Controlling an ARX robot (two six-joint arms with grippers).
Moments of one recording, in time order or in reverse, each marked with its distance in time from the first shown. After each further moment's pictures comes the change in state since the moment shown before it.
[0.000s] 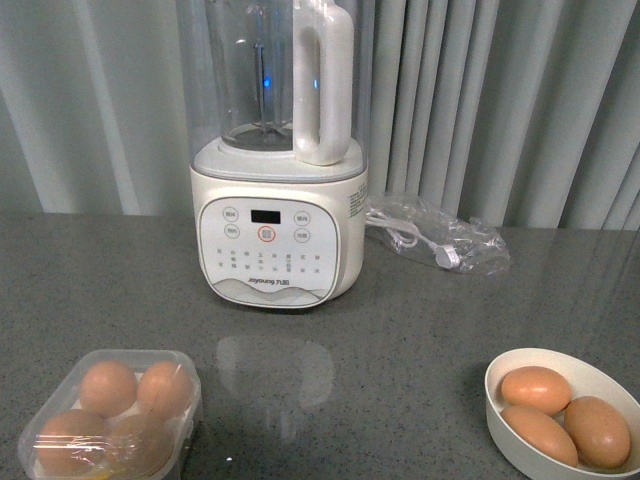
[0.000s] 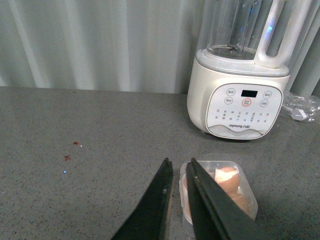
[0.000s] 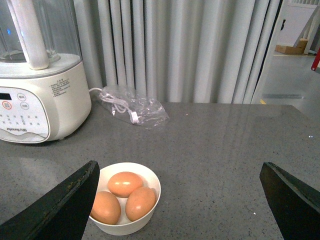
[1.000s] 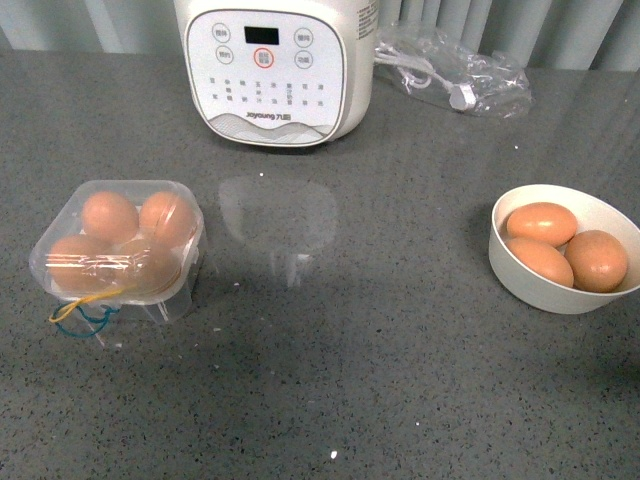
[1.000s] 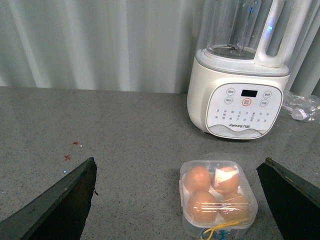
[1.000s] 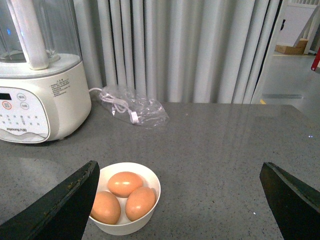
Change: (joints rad) left arm 0.000 0.000 0.000 0.000 0.000 0.001; right arm 0.000 0.000 0.000 0.000 0.000 0.000
